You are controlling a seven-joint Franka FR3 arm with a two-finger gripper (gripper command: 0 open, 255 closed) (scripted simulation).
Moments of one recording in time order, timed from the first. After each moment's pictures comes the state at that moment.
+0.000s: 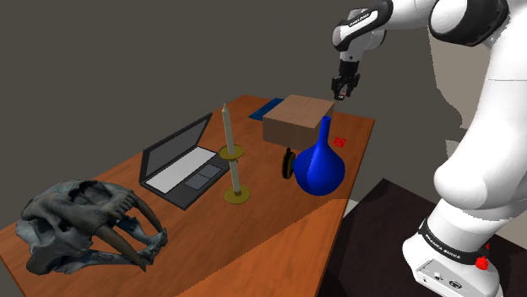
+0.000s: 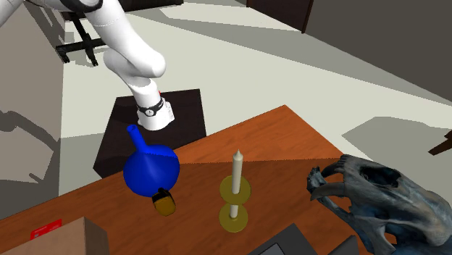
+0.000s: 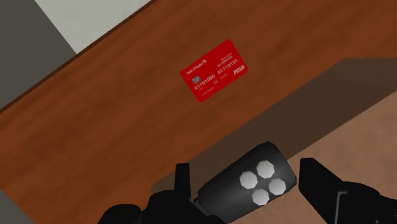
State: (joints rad) arm -0.44 0.26 -0.10 -1.73 0.05 2.01 -0.31
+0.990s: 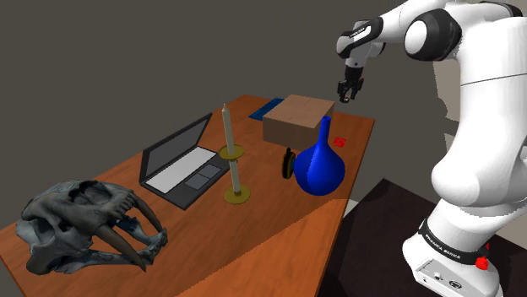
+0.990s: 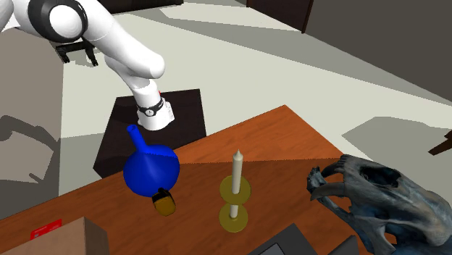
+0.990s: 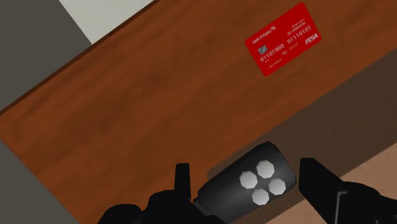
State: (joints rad) arm -0.53 0.50 -0.12 -1.48 0.08 1.99 -0.43
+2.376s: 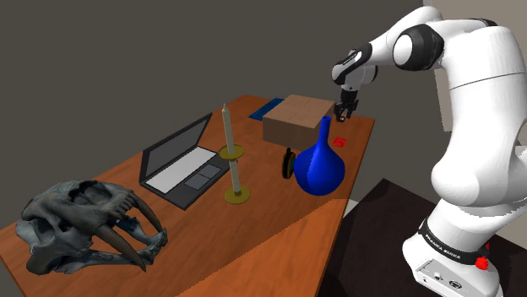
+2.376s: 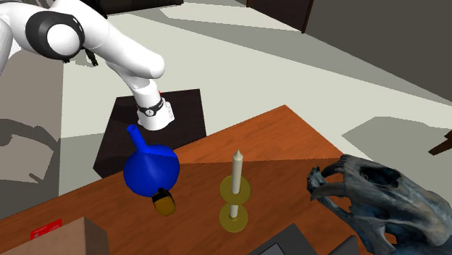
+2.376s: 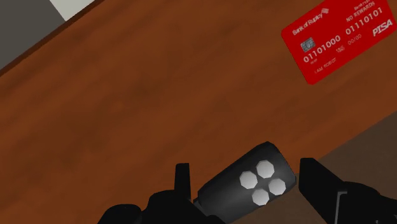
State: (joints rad) arm -0.54 0.63 -0.11 -1.57 0.10 2.21 -0.44
